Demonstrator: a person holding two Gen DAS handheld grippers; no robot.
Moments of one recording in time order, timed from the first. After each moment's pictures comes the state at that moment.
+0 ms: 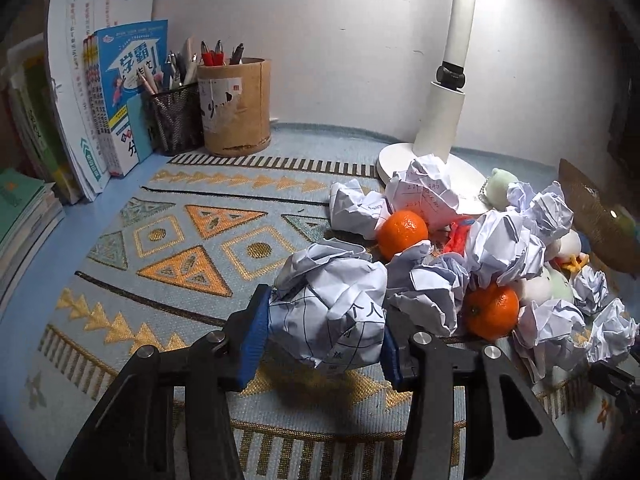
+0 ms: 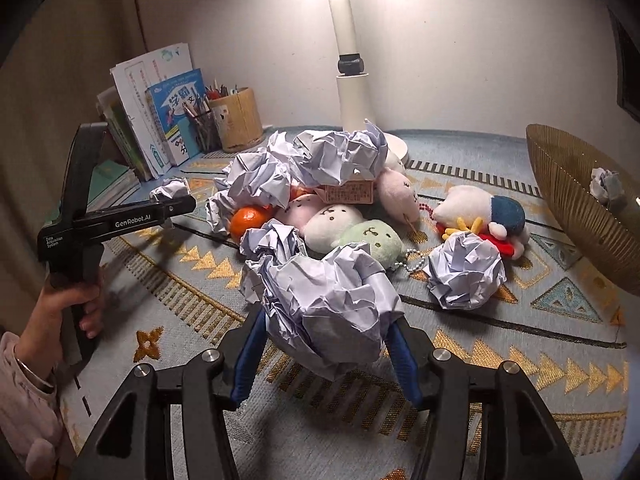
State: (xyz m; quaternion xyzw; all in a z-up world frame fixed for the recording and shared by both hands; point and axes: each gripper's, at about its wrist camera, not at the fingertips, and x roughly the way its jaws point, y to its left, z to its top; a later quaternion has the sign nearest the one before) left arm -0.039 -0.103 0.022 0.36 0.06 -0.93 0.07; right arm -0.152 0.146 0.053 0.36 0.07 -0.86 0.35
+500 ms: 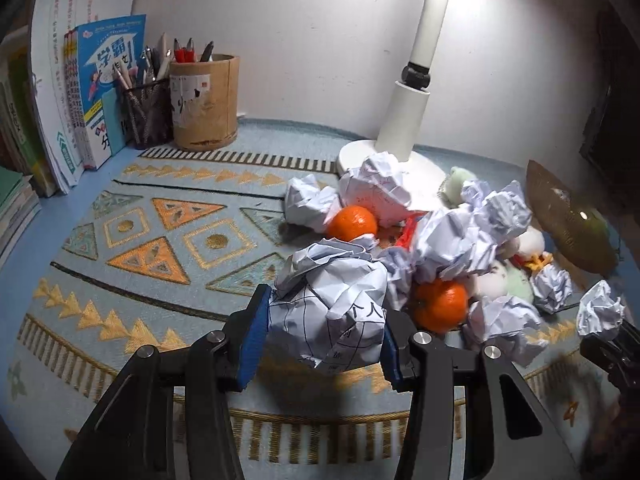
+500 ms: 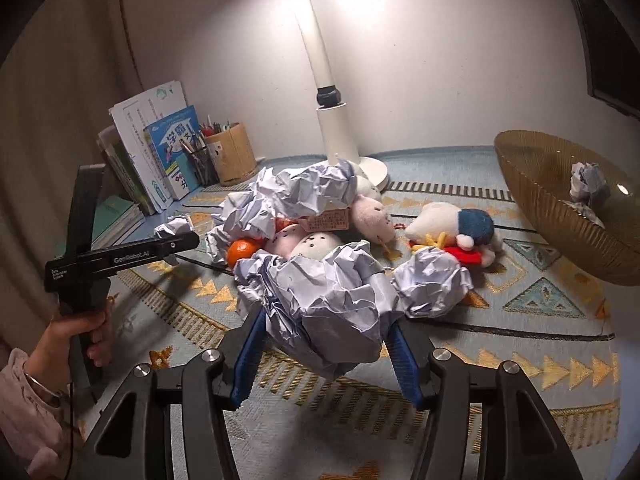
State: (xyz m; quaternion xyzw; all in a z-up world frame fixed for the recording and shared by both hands) left arm -0.033 -0.082 0.037 0.35 0.09 -0.93 0.01; right arm -0.157 0.186 0.074 0.33 0.01 -0.88 0.34
